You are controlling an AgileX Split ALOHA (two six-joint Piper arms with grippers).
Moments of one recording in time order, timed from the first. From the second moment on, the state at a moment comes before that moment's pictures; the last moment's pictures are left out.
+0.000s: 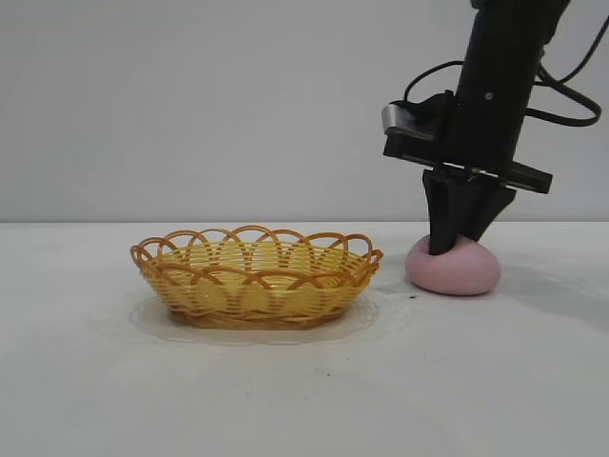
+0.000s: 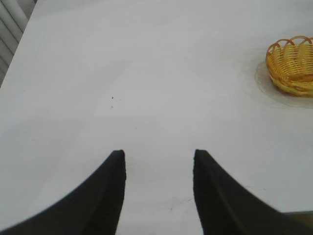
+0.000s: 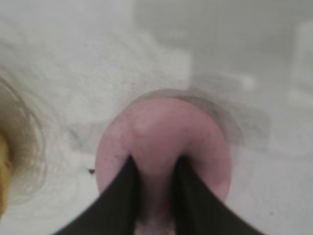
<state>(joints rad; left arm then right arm) -0.01 -0.02 -0.48 0.02 1.12 0.01 0.31 2.22 -1.66 0.29 1.08 -0.29</state>
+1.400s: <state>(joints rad) -0.01 -0.02 -0.48 0.02 1.12 0.01 0.63 2.17 -1.65 0.41 0.99 -0.43</state>
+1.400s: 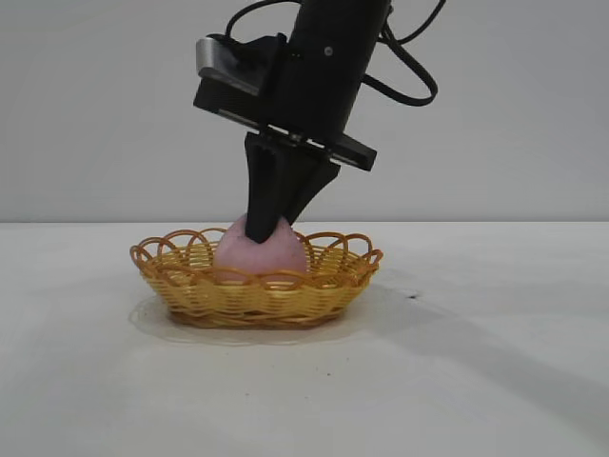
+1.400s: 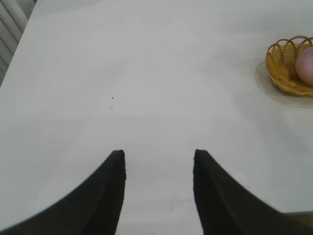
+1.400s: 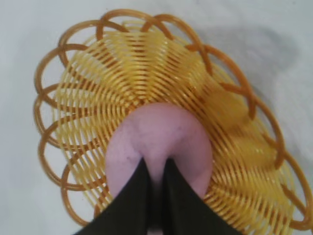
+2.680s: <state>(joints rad) -0.01 -0.02 -0.48 0.02 1.12 0.01 0.05 2.05 -1.65 0.08 0.86 0.05</state>
